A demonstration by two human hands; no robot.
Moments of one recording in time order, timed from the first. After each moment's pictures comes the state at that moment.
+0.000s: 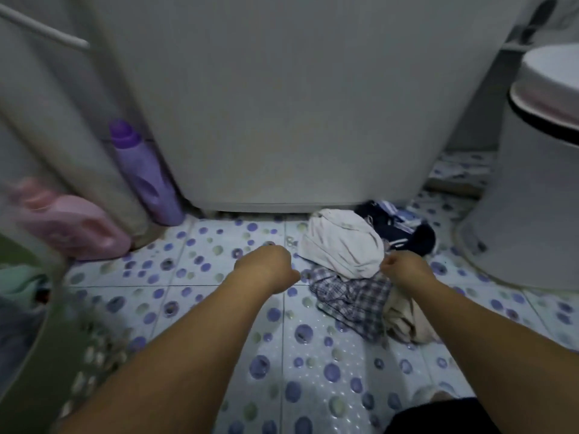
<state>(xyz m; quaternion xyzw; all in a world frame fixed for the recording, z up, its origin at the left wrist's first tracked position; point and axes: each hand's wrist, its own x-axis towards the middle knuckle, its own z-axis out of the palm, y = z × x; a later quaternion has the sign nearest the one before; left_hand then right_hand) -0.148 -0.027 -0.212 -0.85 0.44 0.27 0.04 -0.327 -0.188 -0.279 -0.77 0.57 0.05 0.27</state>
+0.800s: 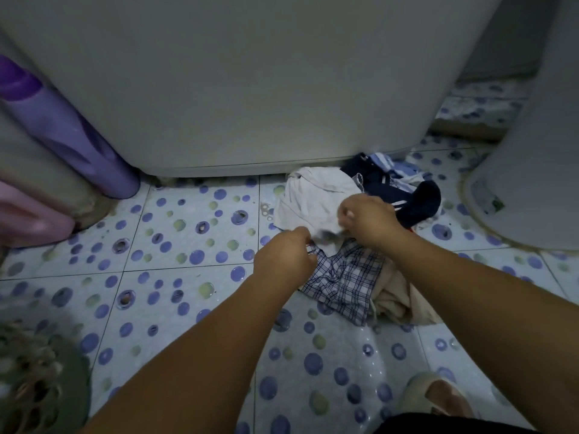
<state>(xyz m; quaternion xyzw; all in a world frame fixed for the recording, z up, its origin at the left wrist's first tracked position) -0.194 -0.103 -0.304 -0.86 0.44 0.24 -0.09 -0.287 -0.244 -0.327 -0.88 0.41 0.04 0.21</state>
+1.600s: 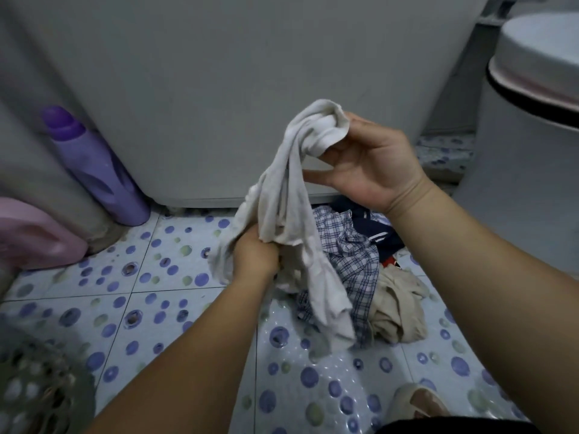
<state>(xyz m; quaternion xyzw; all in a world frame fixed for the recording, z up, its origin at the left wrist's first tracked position) -0.173 -0.077 -0.252 -0.83 0.20 0.27 -0.45 -0.277 -0.195 -0.137 -0.43 0.09 -0.24 0.87</state>
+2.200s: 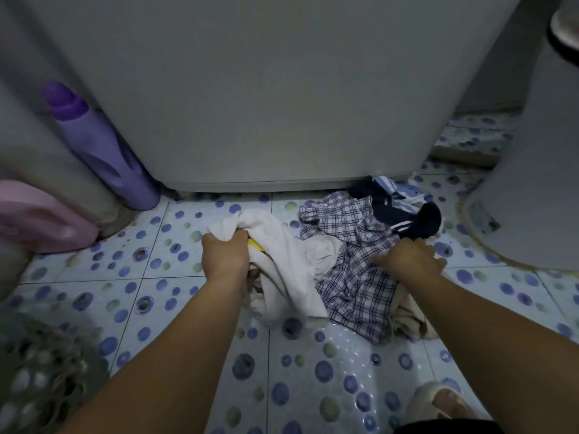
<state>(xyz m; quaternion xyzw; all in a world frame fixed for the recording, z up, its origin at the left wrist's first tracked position) -0.128 -0.052 -0.284 -0.80 -0.05 0.26 -0.54 -0.325 -0.226 -0.340 -0.71 0.67 0.13 0.18</state>
